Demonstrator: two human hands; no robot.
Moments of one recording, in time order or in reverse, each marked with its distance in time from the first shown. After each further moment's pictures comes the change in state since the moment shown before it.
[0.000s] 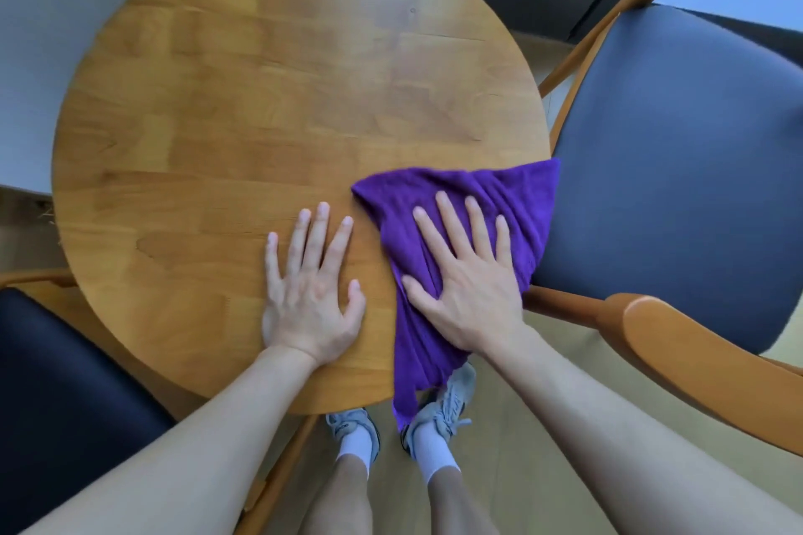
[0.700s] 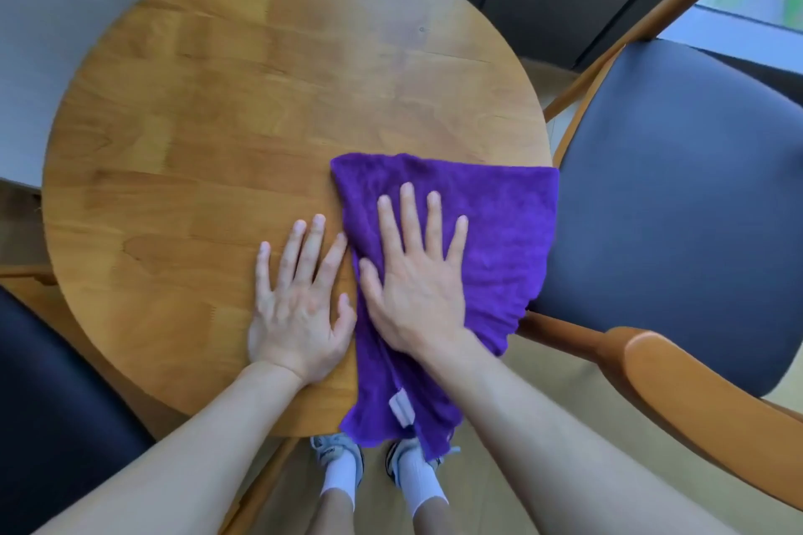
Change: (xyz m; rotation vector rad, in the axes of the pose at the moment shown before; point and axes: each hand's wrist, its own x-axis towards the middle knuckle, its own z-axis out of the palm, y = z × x) left_hand 0.000 0.003 0.000 0.024 0.042 0.004; right_hand 0.037 -0.055 0.002 0.055 -0.015 0.058
